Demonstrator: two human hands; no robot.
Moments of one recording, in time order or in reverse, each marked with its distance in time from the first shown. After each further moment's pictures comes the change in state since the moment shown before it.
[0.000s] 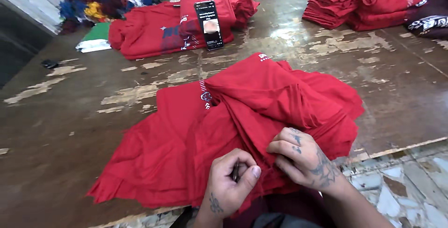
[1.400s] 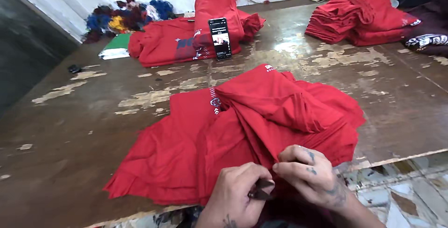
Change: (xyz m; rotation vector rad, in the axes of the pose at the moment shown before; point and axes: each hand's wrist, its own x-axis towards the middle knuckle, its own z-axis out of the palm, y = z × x) left_hand -0.008 0.024 -0.010 0.395 -0.160 0.195; right_hand -0.014 -0.021 -0.003 0.128 0.109 -0.057
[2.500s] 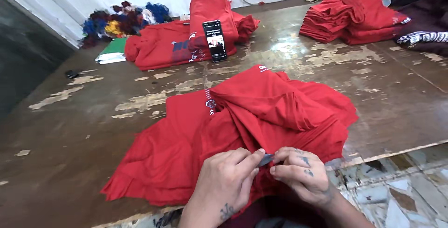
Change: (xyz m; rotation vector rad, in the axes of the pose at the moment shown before) left_hand 0.027 0.004 -0.020 0.383 -0.119 0.097; right_hand -0.015 0.004 0.005 0.091 0.124 -0.063
